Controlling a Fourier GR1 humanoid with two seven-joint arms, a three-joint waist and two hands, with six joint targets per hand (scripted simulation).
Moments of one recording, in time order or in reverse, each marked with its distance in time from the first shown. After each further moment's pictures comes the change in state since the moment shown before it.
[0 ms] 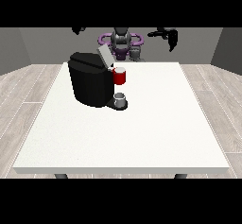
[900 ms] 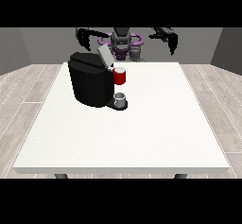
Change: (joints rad) left arm 0.198 -0.042 -0.139 -0.380 0.154 0.008 0.110; right arm -0.190 -0.012 -0.050 0.184 0.000 0.055 -0.054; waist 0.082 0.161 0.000
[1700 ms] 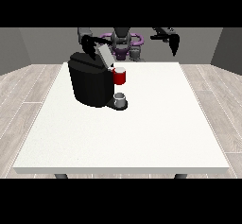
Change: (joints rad) left arm 0.097 0.050 -0.029 -0.198 0.057 0.054 0.057; right arm -0.157 0.029 0.024 0.153 0.057 0.009 -0.041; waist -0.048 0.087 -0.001
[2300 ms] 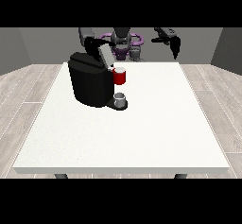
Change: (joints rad) left arm -0.006 0.028 -0.011 0.000 0.006 0.019 -0.029; right arm -0.099 0.006 -0.011 0.060 0.017 0.004 -0.051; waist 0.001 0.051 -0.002
